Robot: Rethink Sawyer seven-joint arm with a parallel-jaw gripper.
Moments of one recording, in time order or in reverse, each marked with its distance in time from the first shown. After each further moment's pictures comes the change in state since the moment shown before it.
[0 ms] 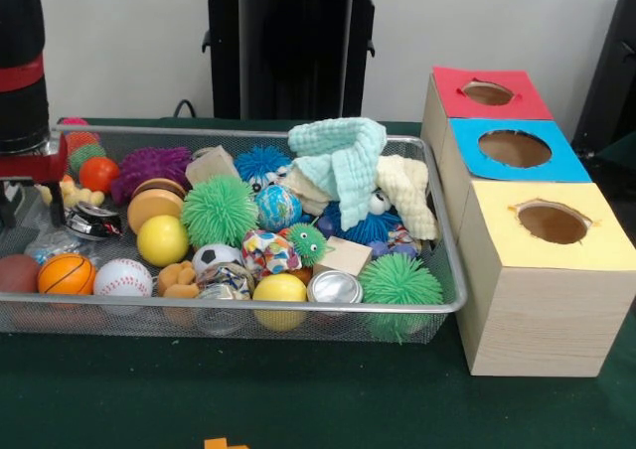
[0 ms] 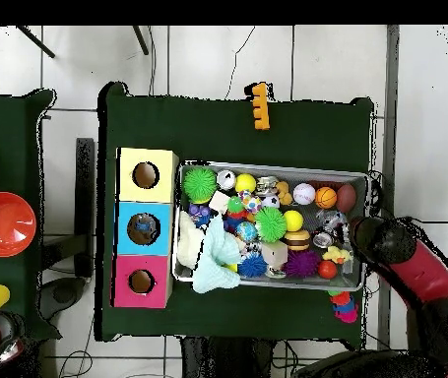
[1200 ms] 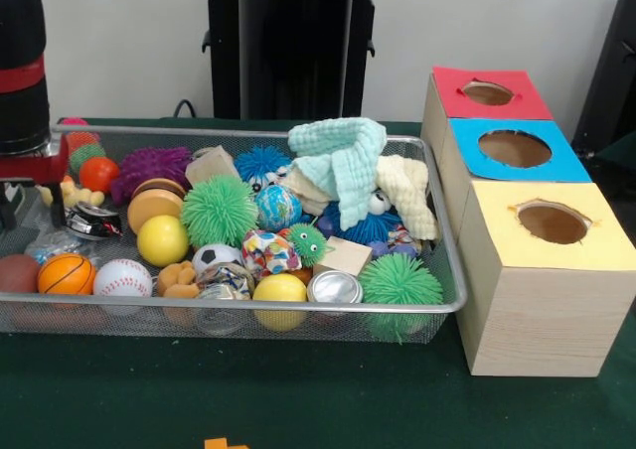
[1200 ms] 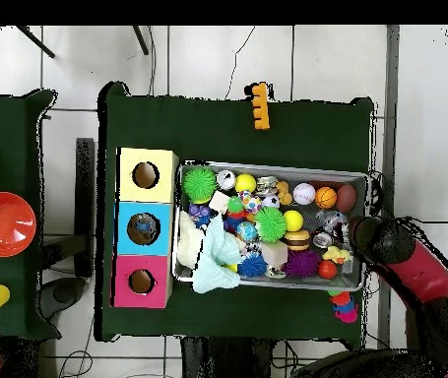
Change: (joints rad) arm 0.003 0.003 0.000 0.001 0.001 -0.008 0.000
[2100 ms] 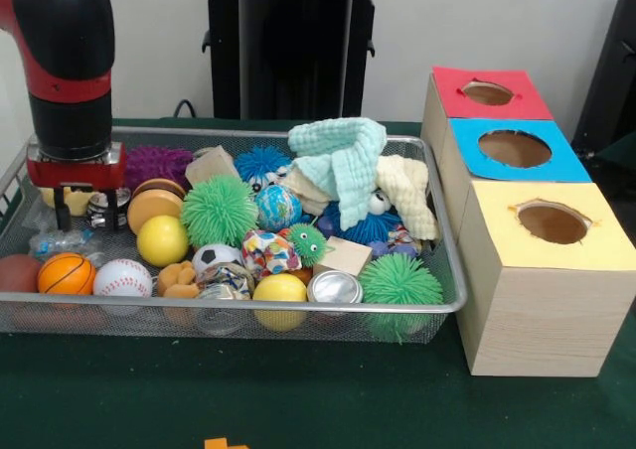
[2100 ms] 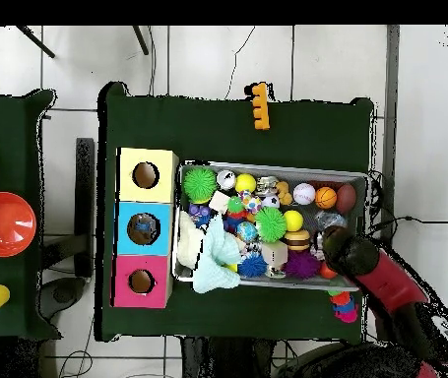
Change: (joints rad) arm 0.045 0.002 -0.001 0.152 0.010 -0.181 0.101
